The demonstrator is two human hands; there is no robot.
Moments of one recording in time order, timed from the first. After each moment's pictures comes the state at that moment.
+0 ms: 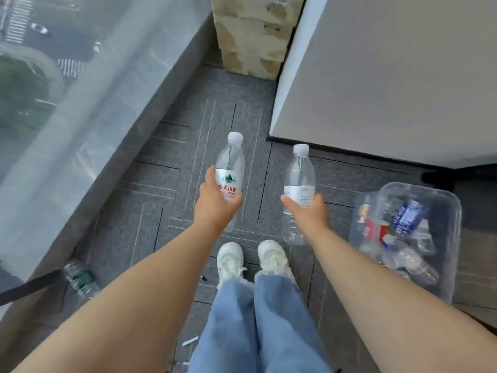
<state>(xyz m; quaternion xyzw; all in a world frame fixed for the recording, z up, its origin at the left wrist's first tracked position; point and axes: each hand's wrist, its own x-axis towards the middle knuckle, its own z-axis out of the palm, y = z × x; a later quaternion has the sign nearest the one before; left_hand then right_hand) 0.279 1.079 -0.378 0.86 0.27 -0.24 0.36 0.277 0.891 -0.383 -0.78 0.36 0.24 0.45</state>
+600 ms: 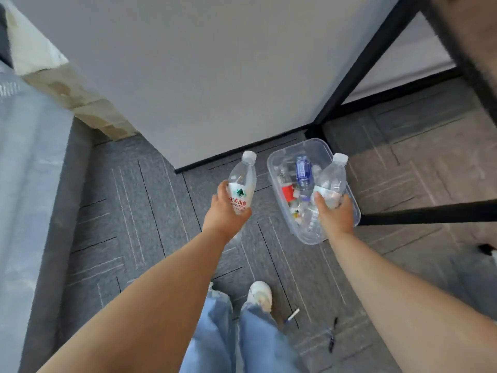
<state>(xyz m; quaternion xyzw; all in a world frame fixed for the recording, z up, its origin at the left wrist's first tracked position) 0.217 0.837 -0.271 0.89 -0.03 -0.35 0.30 0.114 0.640 -0.272 -0.67 0.59 -0.02 0.45</state>
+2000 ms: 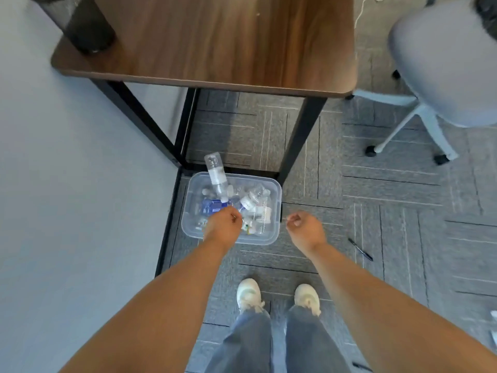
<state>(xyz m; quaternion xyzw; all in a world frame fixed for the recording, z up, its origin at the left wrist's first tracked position) 0.199 0.603 -0.238 0.76 -0.47 -0.44 0.08 0.015 0.607 -0.248 -0.46 0.75 -0.08 0.47</state>
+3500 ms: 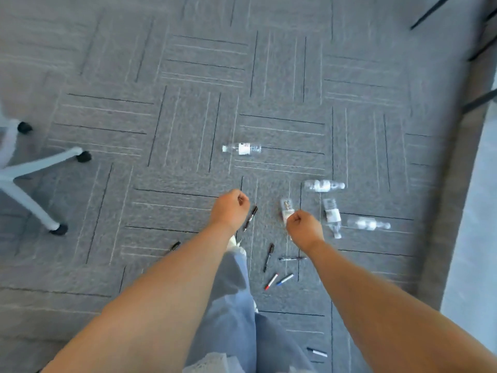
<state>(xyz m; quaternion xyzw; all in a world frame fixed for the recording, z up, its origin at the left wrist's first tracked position) -0.487 0.921 -0.231 0.15 -0.88 -0.38 -0.25 -0.449 1.094 -0.229 0.26 0.85 -0.35 0.29</state>
